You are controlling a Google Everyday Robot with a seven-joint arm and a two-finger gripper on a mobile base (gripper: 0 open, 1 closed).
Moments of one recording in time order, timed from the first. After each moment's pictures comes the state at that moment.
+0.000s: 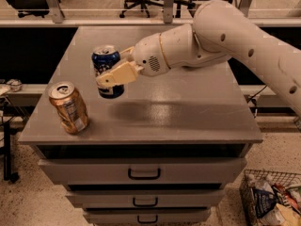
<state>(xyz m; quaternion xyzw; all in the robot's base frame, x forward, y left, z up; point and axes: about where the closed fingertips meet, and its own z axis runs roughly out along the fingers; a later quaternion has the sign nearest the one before) 0.552 0.093 0.930 -0.53 0.64 0.38 0.40</state>
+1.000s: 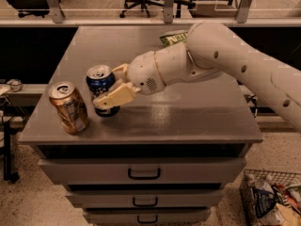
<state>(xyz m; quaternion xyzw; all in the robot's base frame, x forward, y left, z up) 0.517 0.106 0.898 -0.59 0.58 0.39 0.40</state>
